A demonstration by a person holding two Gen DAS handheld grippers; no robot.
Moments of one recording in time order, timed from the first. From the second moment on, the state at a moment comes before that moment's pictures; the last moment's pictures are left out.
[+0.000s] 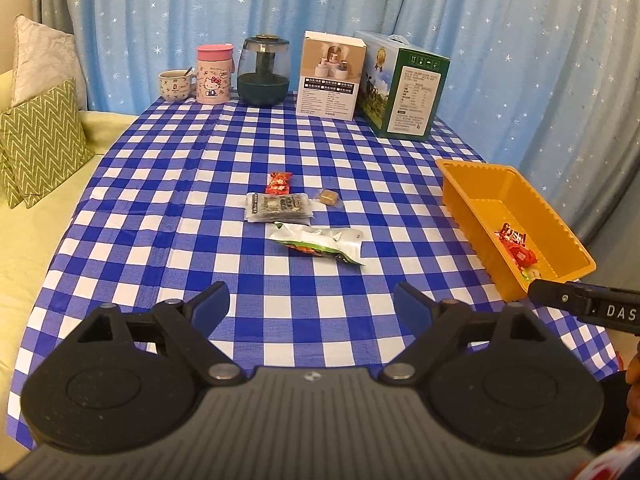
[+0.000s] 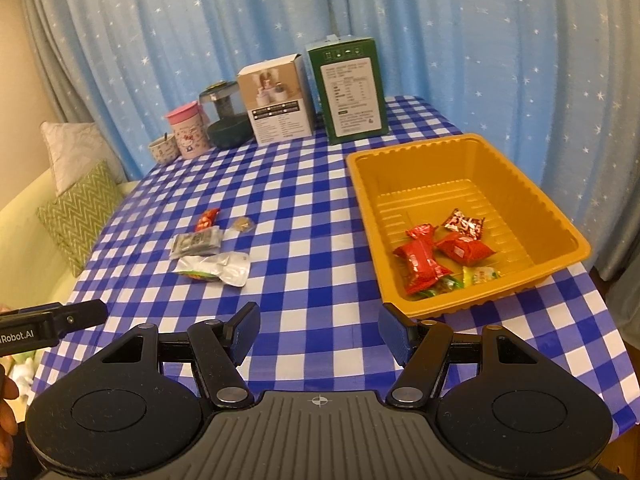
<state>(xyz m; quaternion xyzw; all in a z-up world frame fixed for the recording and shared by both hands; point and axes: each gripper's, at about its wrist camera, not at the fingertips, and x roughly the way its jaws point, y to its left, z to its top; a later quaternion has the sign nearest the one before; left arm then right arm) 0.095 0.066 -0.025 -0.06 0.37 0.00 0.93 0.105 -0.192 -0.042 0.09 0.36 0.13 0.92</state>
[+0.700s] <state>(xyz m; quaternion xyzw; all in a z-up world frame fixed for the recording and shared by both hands) 0.144 0.116 -0.038 -0.01 0.38 0.01 0.92 0.164 -0.117 -0.064 -0.02 0.36 0.24 0.90</state>
